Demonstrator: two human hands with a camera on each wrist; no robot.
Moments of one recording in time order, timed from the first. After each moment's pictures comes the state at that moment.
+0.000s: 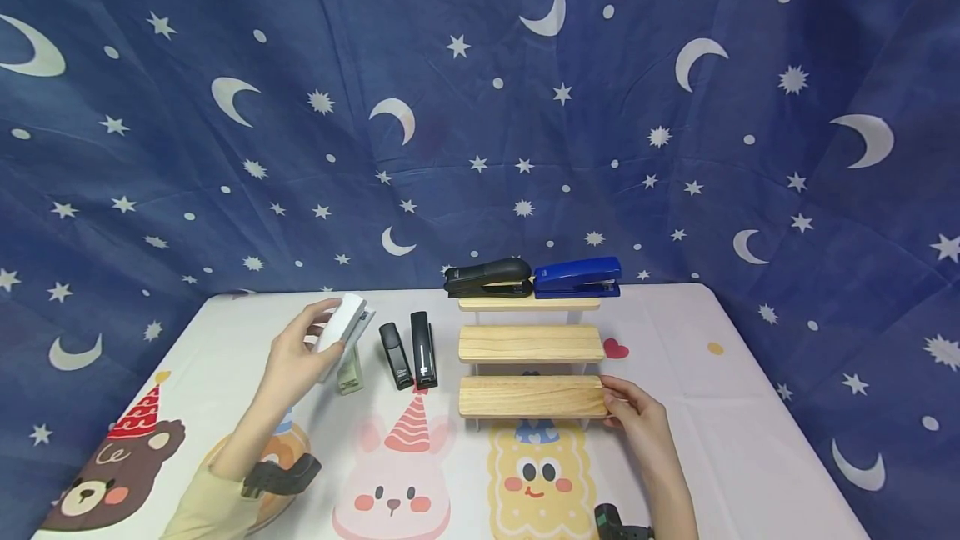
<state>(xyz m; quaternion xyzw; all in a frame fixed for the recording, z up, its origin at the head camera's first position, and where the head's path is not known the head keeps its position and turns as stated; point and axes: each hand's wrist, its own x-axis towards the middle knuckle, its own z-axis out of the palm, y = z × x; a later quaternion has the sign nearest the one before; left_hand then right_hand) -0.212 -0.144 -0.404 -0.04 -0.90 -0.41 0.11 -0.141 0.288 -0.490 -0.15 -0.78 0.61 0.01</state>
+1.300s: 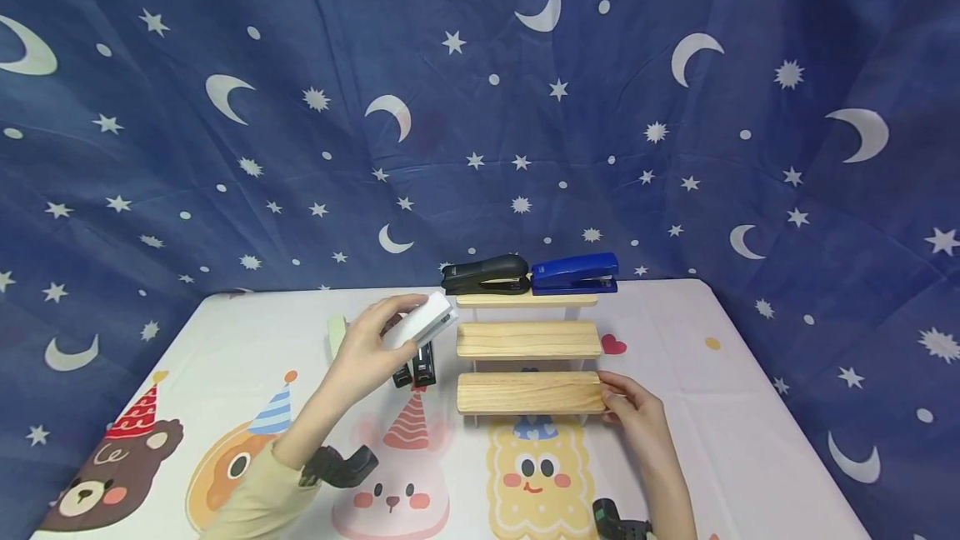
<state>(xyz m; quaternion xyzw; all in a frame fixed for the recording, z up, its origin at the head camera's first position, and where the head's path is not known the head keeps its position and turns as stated) -0.202 -0.059 -0.379 -0.19 -0.89 -0.41 0.12 -0.141 0.287 -0.488 -0.16 -0.79 0.60 0.01</state>
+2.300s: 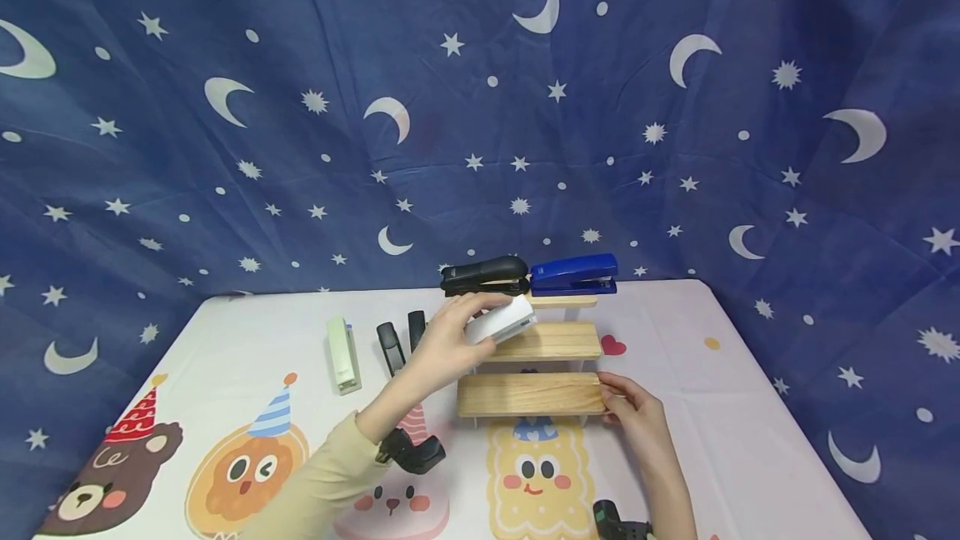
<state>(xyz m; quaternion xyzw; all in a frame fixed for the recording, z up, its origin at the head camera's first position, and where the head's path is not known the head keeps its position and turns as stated) -0.213 0.023 -0.379 -0.29 -0.87 -0.40 0.08 -0.141 0.288 -0.489 -0.15 -0.78 0.61 0.01</state>
